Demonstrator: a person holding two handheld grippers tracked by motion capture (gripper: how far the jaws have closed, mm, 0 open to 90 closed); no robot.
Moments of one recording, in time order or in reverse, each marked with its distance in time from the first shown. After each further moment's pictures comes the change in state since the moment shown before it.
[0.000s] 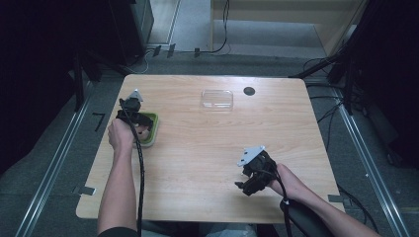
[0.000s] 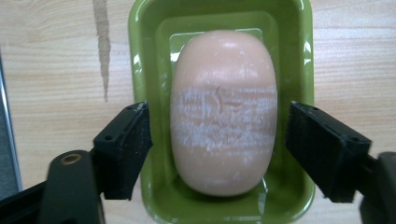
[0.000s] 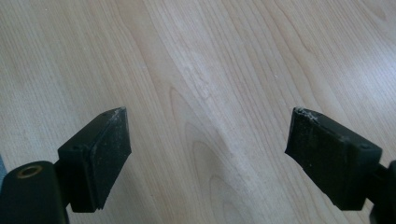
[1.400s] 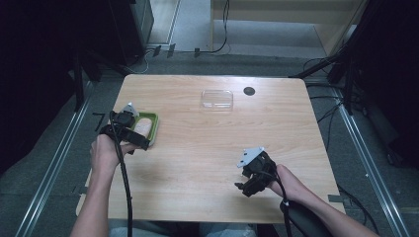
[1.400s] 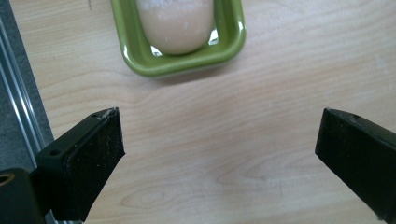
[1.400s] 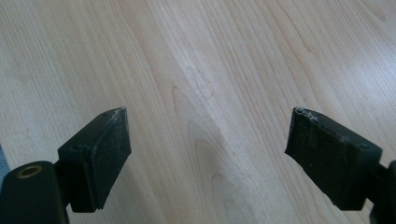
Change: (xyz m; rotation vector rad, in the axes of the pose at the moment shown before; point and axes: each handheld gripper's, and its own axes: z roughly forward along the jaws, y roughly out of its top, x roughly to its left) left arm -0.020 -0.073 -0.067 0.042 -0.032 0.141; right arm 0.003 0.001 -0.002 0.006 -0.006 -0.006
